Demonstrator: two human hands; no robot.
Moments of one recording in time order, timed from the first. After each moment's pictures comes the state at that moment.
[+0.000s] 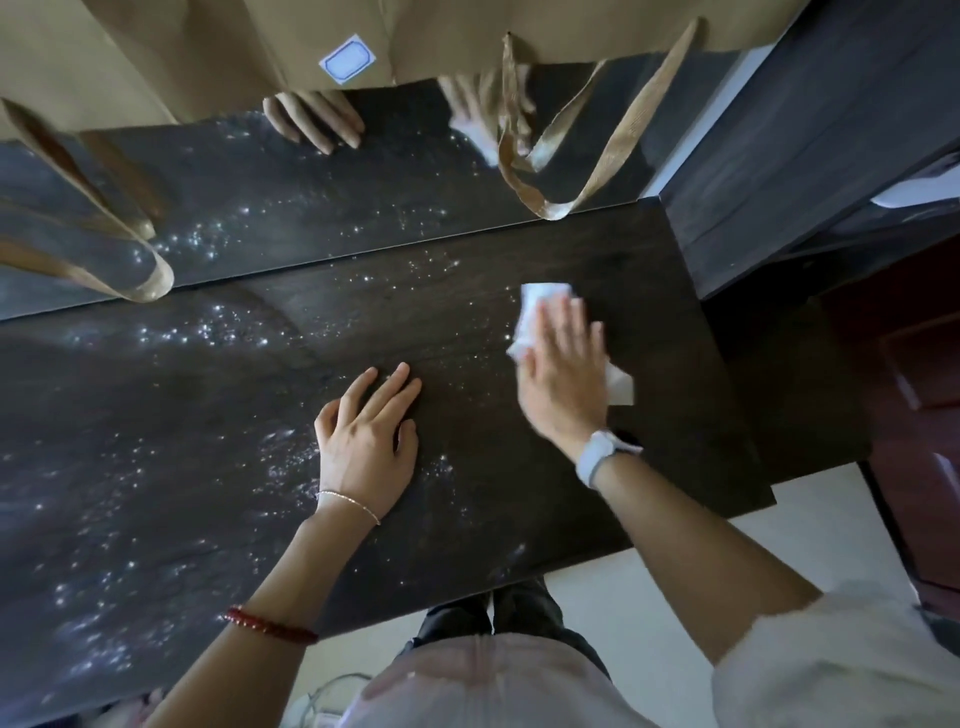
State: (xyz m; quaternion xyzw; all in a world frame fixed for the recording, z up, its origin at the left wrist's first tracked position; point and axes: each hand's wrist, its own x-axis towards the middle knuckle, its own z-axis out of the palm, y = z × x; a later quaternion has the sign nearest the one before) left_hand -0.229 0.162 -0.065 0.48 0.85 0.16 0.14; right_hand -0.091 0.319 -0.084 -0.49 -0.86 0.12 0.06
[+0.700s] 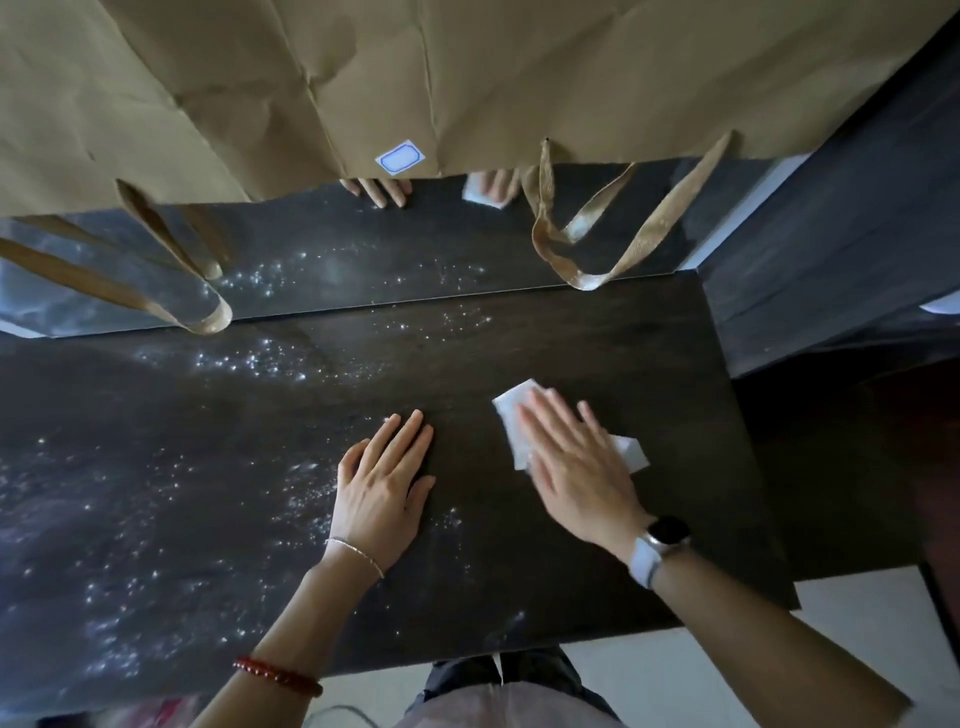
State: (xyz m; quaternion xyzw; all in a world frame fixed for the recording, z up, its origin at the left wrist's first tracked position) left_hand -0.231 0.160 -0.066 0.51 0.85 0.08 0.12; right_hand -0.063 0.324 -0.076 -0.23 -0.96 0.12 0.00
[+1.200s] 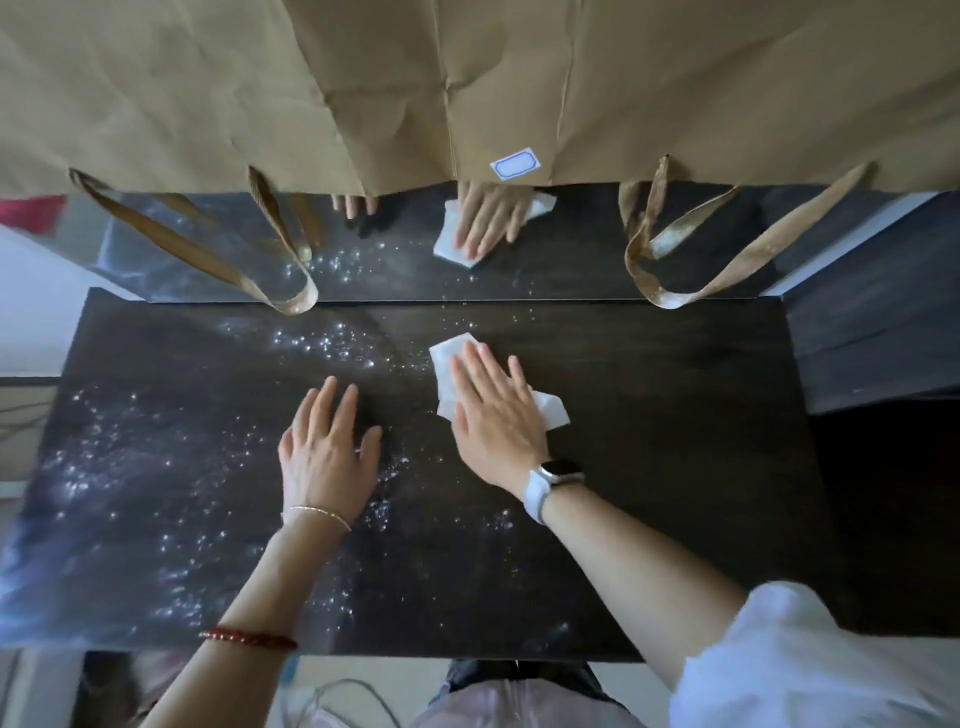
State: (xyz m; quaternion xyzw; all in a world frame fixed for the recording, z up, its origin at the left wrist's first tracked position) left_hand -0.294 0.123 -0.045 0.28 0.95 0.11 0.11; right_hand -0.200 0.281 -0.072 -0.21 -0.96 0.16 -0.01
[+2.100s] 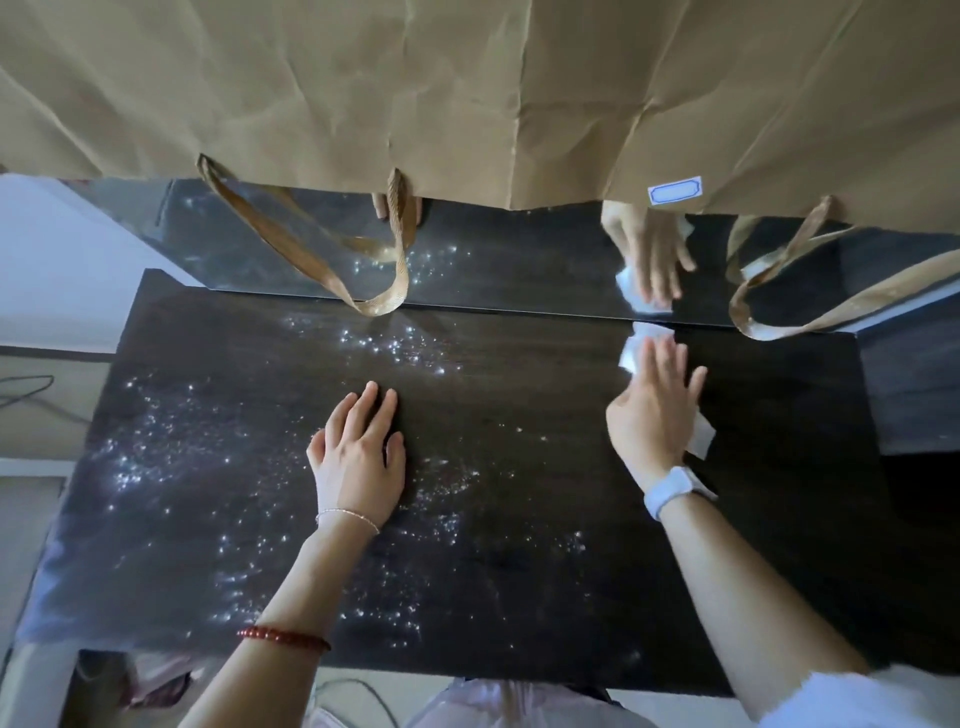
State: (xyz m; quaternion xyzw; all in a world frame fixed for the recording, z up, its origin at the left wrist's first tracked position) left_hand -0.328 0.093 -0.057 0.25 0.95 0.16 0.13; right_hand -0.193 0.333 -0.072 -0.49 -0.86 0.12 0.04
